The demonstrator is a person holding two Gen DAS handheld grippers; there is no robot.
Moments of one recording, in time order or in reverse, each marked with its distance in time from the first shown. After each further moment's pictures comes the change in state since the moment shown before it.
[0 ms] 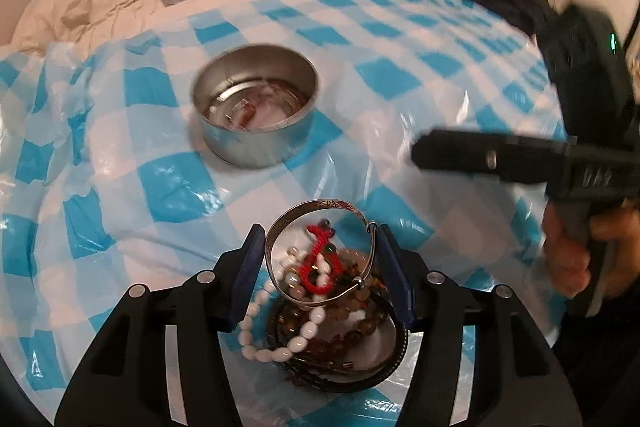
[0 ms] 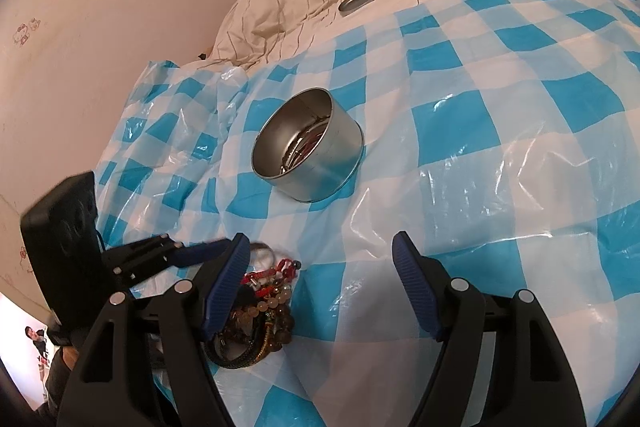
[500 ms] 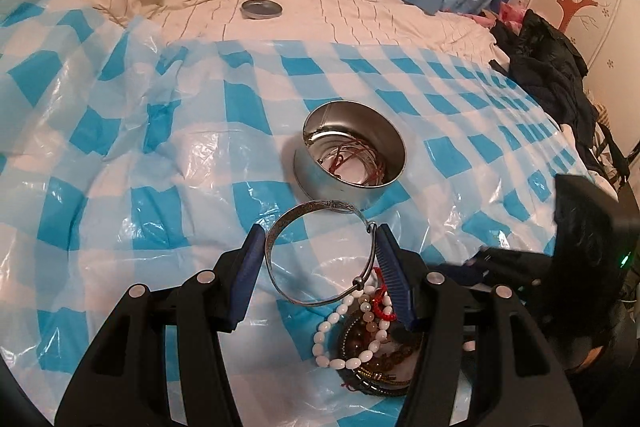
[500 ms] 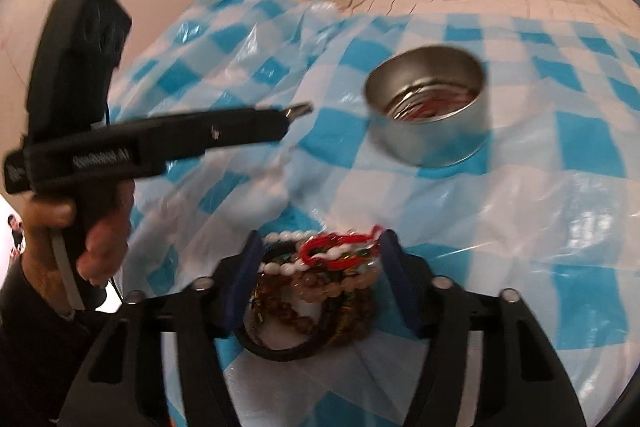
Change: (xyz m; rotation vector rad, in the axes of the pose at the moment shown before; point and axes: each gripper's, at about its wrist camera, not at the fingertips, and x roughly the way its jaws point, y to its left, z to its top) left arm -0.033 0.058 0.009 -0.225 -0.120 0.043; right arm 0.053 0.072 -0.035 -0.337 0.136 0.054
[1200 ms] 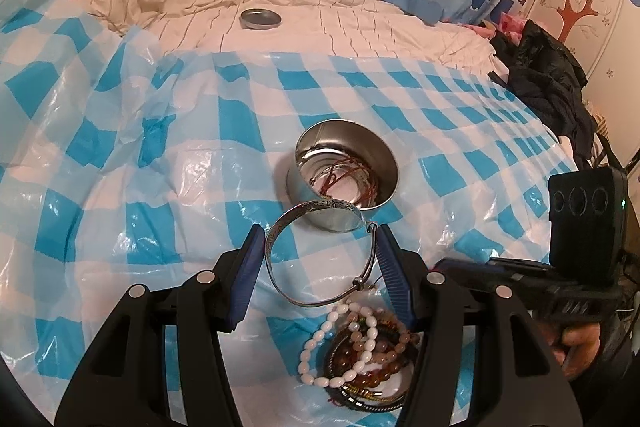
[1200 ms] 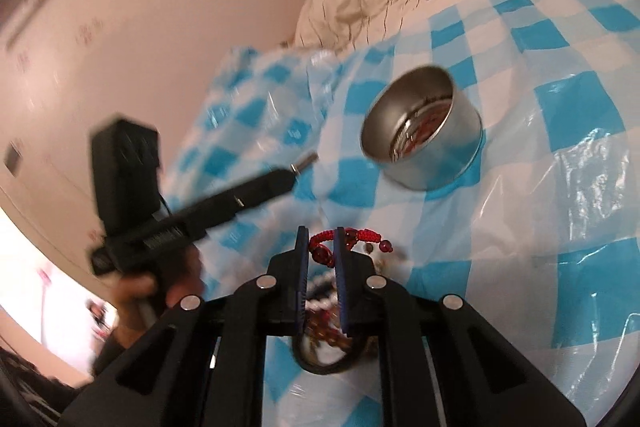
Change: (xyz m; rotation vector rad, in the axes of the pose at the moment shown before) left arm -0.001 -0.007 0.009 -0.017 -0.034 -0.007; right arm -0.049 -0.057 0.010 0.339 -0.197 0.333
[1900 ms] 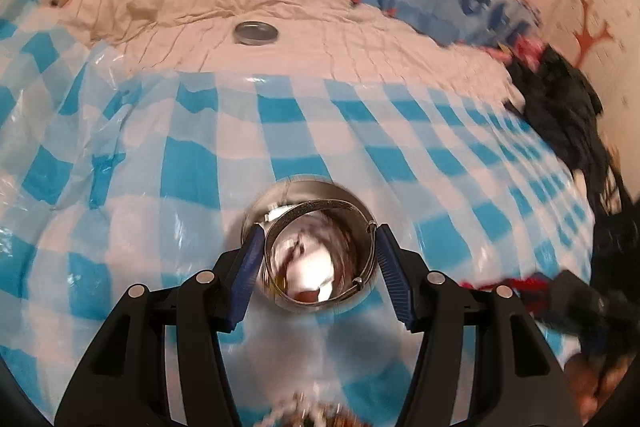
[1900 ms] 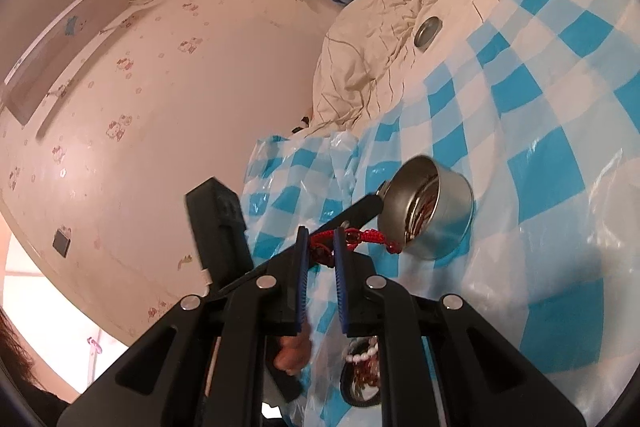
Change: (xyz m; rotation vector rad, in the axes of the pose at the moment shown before) left arm 0.063 -0.028 0.046 -0.091 -0.063 0.024; right arm -0.048 -0.017 0.047 0.144 -0.183 0.123
